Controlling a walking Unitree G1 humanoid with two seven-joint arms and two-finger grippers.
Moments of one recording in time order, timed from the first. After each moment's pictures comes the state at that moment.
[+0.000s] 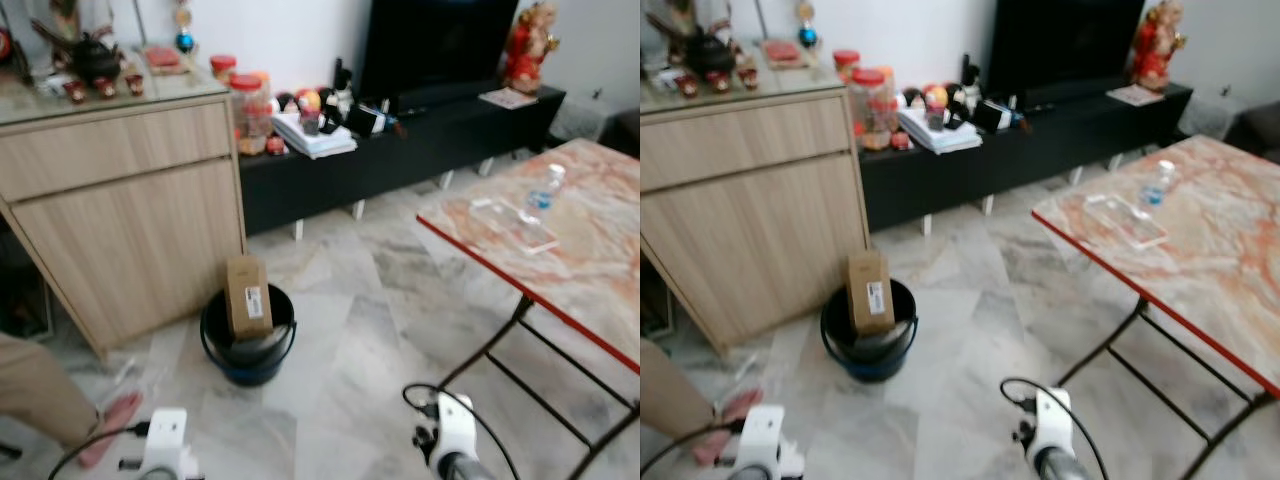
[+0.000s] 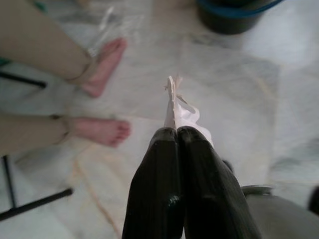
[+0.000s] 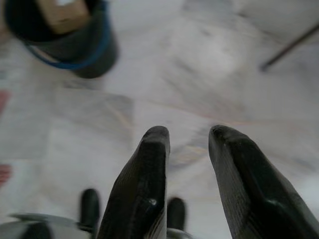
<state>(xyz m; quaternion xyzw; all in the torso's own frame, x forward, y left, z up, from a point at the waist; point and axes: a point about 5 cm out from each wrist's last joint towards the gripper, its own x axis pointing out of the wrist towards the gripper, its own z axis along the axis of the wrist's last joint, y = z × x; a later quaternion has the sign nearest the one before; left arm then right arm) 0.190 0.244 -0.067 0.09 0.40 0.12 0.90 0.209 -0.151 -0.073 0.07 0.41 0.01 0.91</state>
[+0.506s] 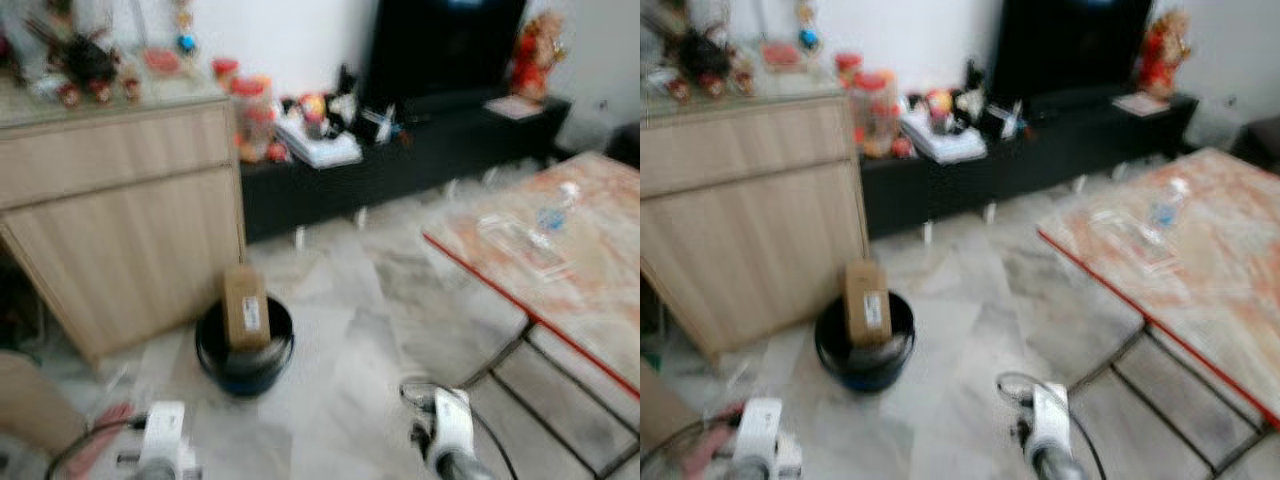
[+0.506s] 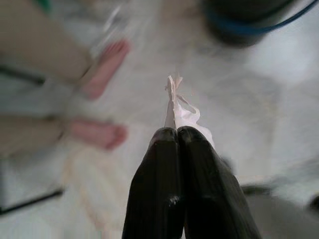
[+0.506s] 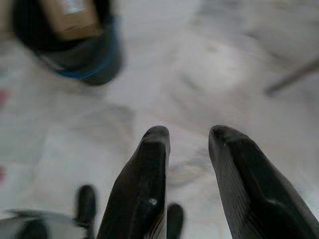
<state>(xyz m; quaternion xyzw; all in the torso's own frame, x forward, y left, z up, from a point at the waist) 0.187 0.244 -0.068 0.09 0.41 0.12 0.90 0.219 -0.149 -0.067 0.07 0.40 0.02 0.91</state>
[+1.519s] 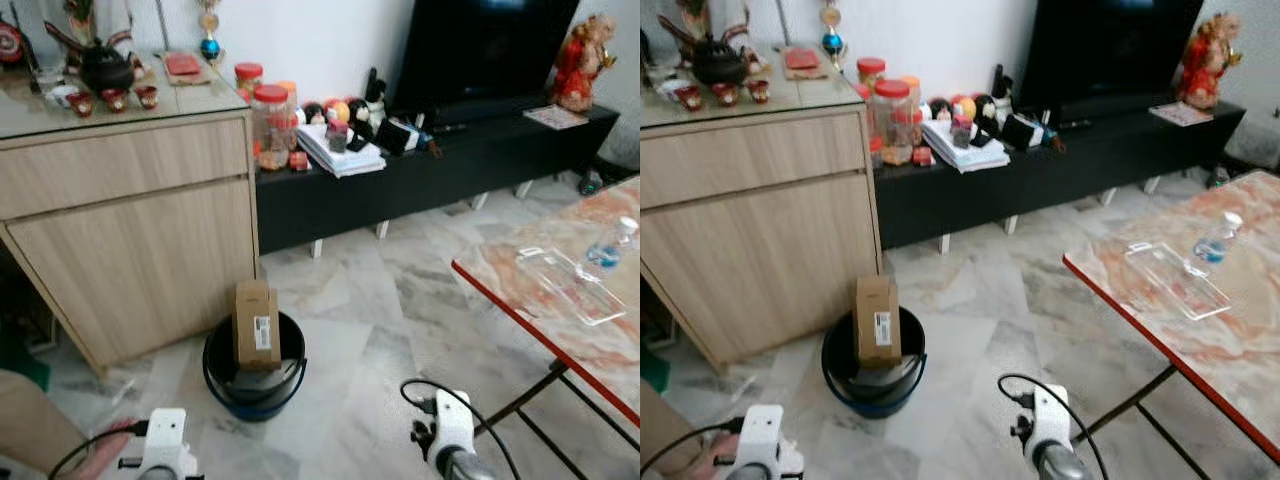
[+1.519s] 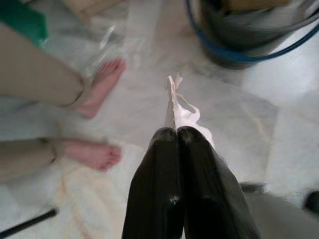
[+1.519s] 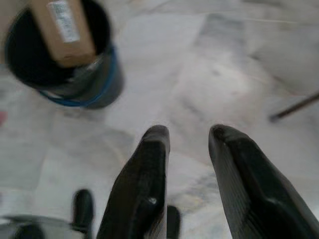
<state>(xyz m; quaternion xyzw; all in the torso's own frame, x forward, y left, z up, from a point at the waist) 0.188 0.242 -0.068 0.09 0.41 0.12 0.90 0.216 -0.153 -0.068 0.07 0.41 0.01 0.91</state>
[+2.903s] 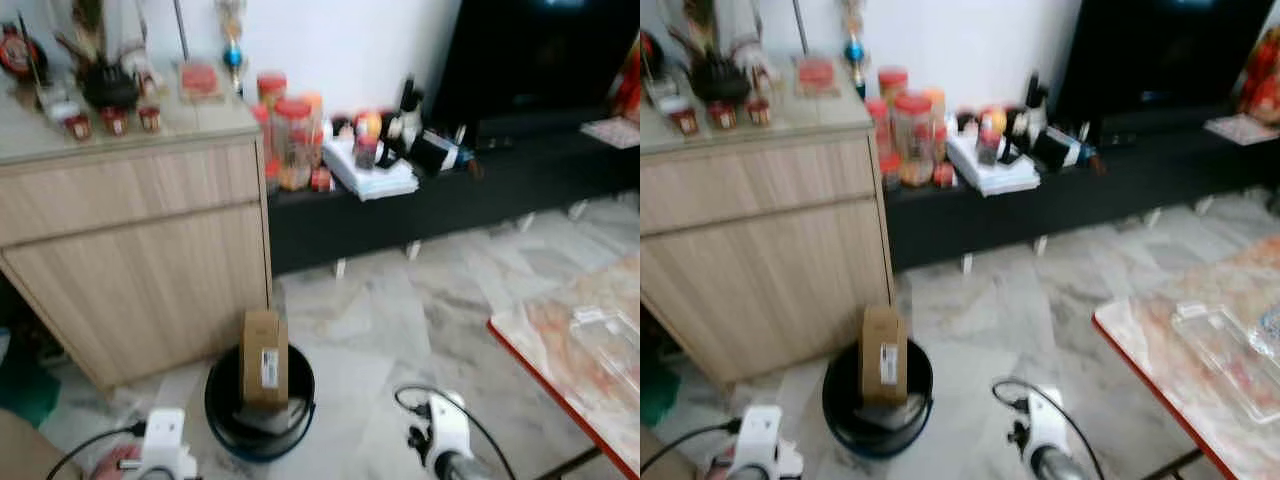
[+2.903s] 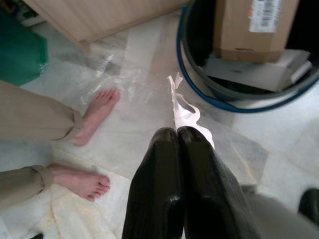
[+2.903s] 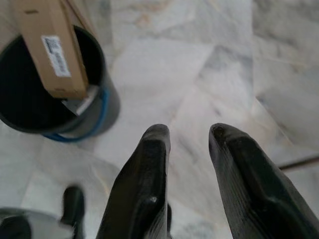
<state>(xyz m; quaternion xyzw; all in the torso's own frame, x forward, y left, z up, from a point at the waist) 0.191 0.235 -0.068 0.09 0.40 0.11 0.91 0.207 -0.166 -0.073 0.05 0.42 0.01 0.91</state>
